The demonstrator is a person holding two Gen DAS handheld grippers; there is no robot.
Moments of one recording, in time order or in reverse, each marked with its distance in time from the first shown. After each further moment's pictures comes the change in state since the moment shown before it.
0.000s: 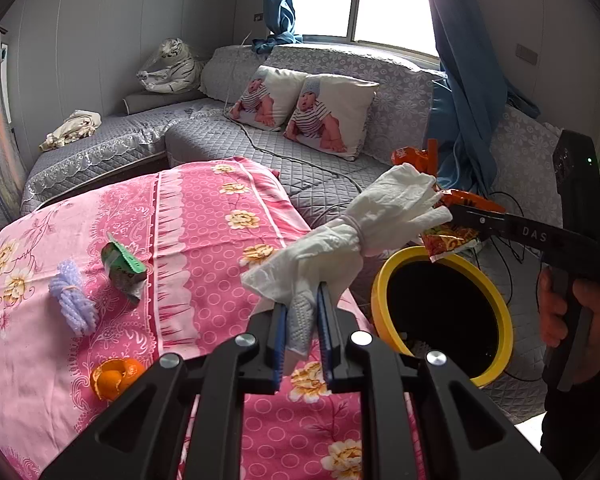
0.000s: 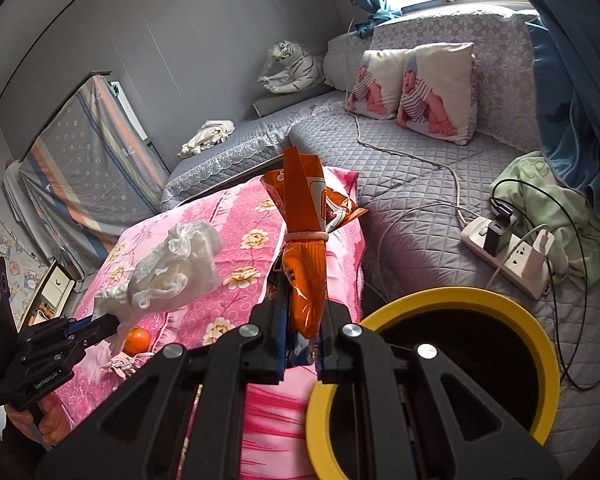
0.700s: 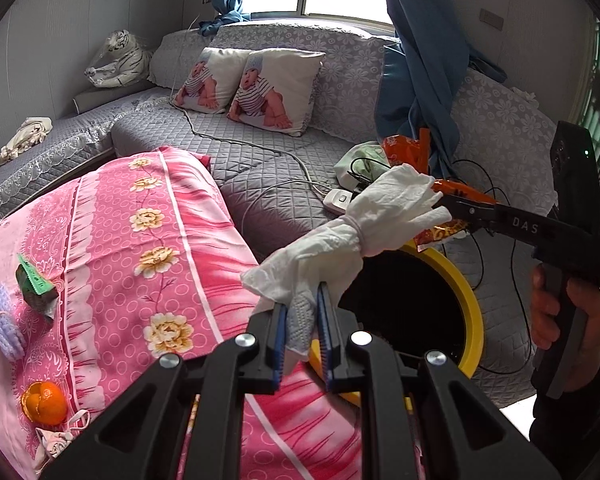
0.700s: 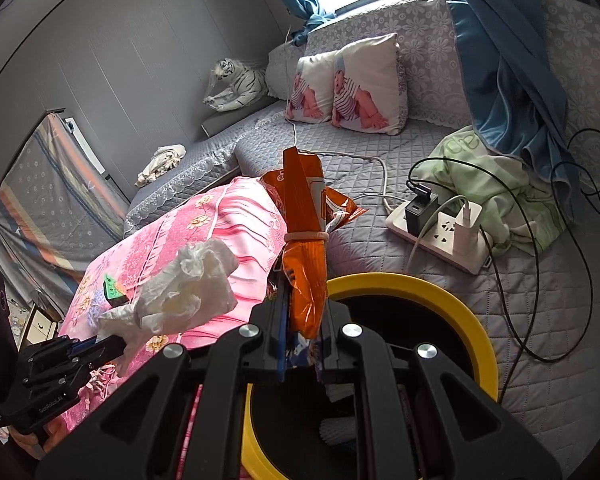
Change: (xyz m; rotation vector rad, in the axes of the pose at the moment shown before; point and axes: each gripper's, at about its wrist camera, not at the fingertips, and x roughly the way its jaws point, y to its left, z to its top) left arm 0.057 -0.082 0.009 0.084 0.085 -0.120; right arm -0.033 -0.085 -0.019 0.139 -0.038 -0.123
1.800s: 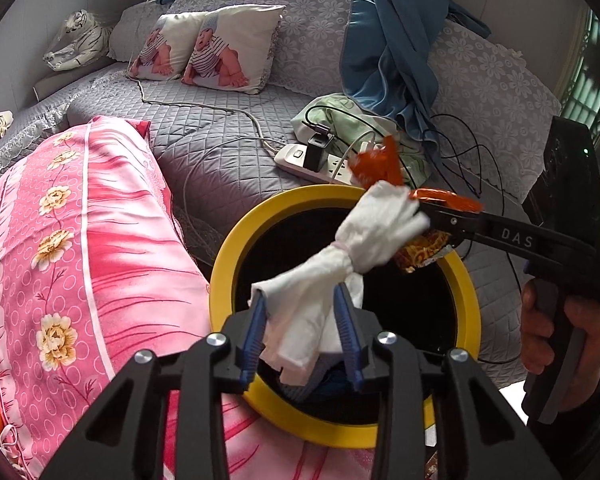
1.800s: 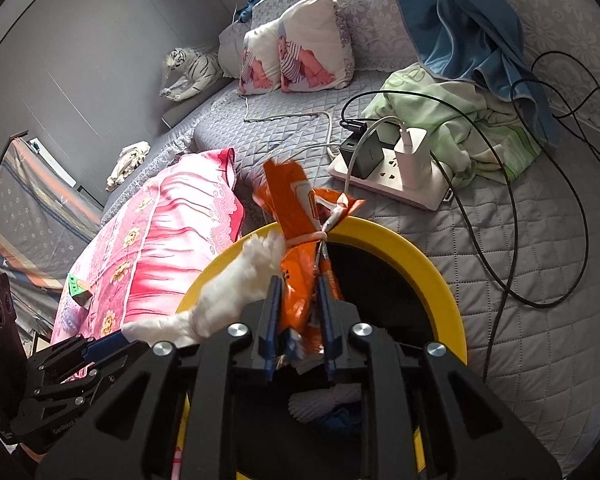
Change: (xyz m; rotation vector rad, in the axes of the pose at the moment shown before) left arm 0.088 -0.051 -0.009 0.044 0.125 -0.084; right arm 0.027 -0.074 -0.038 0.158 0.087 -0.065
